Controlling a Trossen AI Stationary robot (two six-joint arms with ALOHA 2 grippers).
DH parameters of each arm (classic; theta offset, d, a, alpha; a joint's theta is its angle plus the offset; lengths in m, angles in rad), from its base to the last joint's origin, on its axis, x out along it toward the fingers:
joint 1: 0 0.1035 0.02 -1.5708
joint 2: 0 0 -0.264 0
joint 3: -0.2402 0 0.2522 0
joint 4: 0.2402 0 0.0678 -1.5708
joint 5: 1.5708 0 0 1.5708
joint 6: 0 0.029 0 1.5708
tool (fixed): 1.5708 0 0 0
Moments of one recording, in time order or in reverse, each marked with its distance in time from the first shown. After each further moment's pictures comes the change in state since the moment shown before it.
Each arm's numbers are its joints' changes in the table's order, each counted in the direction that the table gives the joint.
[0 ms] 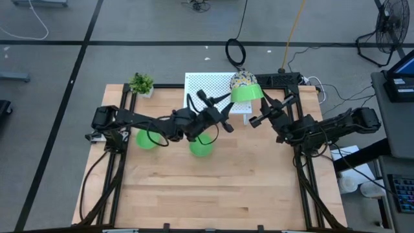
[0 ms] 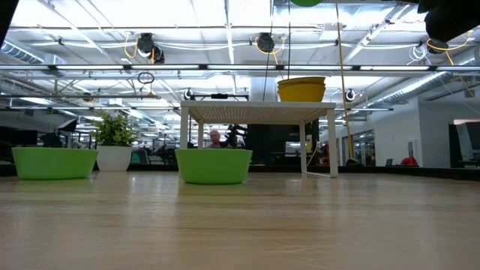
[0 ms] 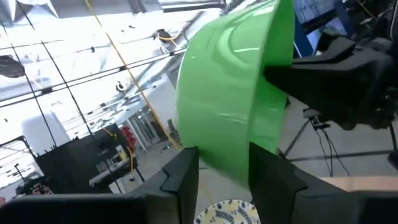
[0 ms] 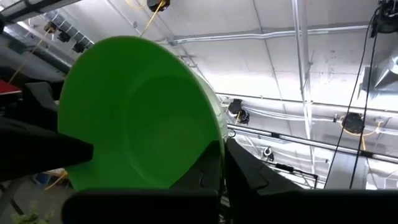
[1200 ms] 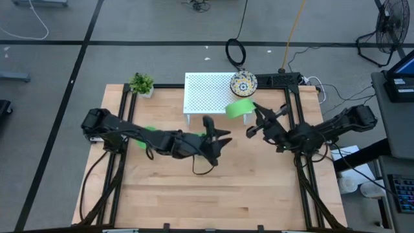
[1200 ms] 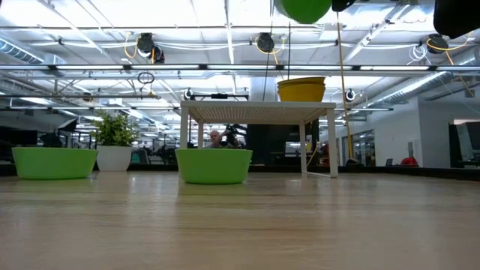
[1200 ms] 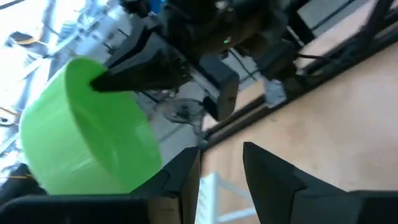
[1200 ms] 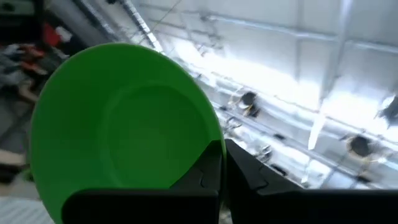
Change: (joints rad) left arm -0.191 -0.090 -0.002 0.661 0.085 -0.013; right arm 0.139 0.032 -0.003 0.002 0.147 -0.257
